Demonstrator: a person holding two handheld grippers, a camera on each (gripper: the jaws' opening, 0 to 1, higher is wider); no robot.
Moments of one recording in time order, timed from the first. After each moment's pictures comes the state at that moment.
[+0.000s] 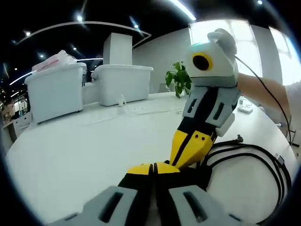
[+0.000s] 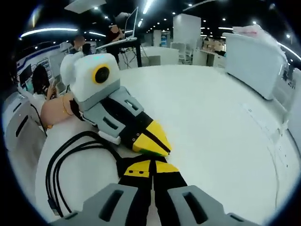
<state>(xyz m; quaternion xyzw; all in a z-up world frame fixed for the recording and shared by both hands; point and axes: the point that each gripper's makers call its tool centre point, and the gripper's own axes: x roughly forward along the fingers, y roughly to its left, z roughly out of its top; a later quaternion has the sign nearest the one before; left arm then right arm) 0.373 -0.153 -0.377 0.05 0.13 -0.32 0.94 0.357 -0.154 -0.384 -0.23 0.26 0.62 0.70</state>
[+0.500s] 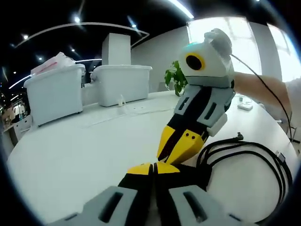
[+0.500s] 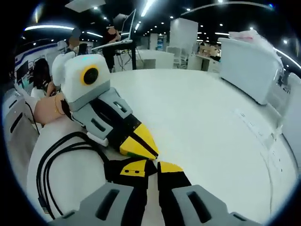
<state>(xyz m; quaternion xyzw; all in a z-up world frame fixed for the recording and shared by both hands) 0.375 -0.152 -0.378 0.07 0.13 -0.32 0.93 0.381 -0.155 -0.379 -0.27 0.19 0.60 0.73</state>
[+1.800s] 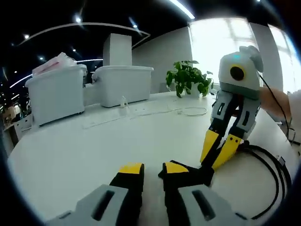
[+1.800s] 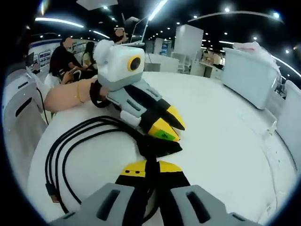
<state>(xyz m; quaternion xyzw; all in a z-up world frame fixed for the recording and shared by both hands) 0.375 -0.144 -0.366 0.05 0.12 -0.32 0.94 0.330 -0.182 -0.379 -0.24 0.19 0.61 0.73</state>
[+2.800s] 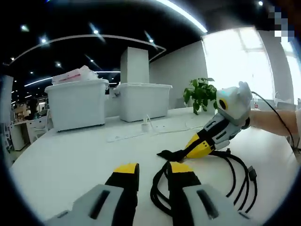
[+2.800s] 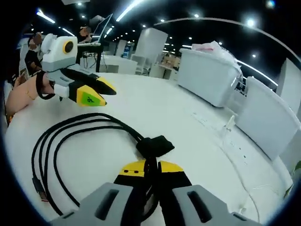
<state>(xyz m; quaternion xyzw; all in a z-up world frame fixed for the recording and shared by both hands) 0.384 -0.102 -0.331 0.03 0.06 -0.26 0.96 0.426 -0.207 -0.375 -0.28 0.13 0.46 0.83</state>
